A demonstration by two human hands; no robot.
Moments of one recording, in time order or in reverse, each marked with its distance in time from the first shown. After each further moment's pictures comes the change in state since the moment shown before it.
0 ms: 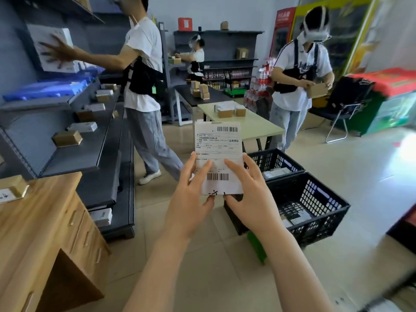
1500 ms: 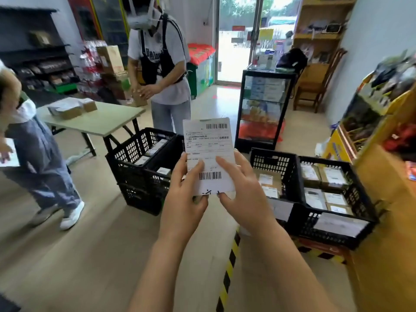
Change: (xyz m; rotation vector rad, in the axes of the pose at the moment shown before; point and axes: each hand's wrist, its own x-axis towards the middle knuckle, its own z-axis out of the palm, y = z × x) left_hand -0.107 0.059 -0.016 -0.528 -0.488 0.392; right_hand -0.213 -0.090 -0.016 -0.317 0.497 0.505
